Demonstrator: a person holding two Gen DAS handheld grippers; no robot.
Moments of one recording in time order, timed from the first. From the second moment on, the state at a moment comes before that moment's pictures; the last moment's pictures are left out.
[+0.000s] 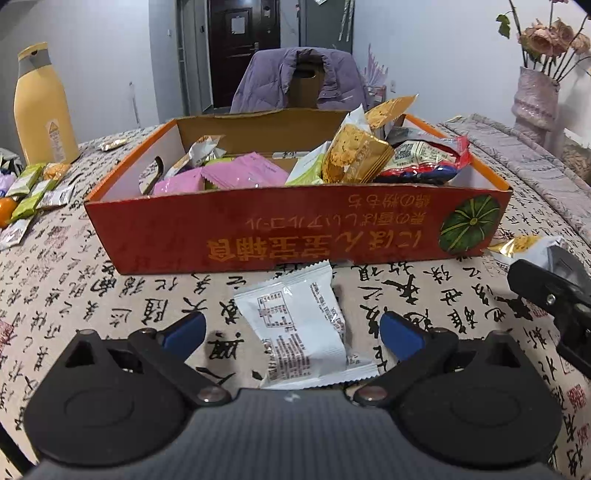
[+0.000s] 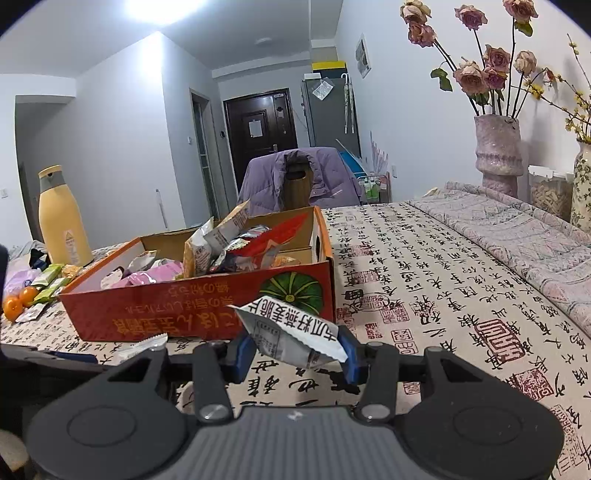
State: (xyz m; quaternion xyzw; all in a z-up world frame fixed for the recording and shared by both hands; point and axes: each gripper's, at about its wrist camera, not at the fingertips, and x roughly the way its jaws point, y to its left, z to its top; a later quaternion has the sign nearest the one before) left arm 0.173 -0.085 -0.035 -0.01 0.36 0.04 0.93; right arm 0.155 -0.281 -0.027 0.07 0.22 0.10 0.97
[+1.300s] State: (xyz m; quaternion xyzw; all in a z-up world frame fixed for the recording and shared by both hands) left arm 0.133 -0.047 0.041 -0.02 0.22 -0.01 0.98; right arm 0.148 -0.249 0.017 0.02 0.17 0.13 0.98
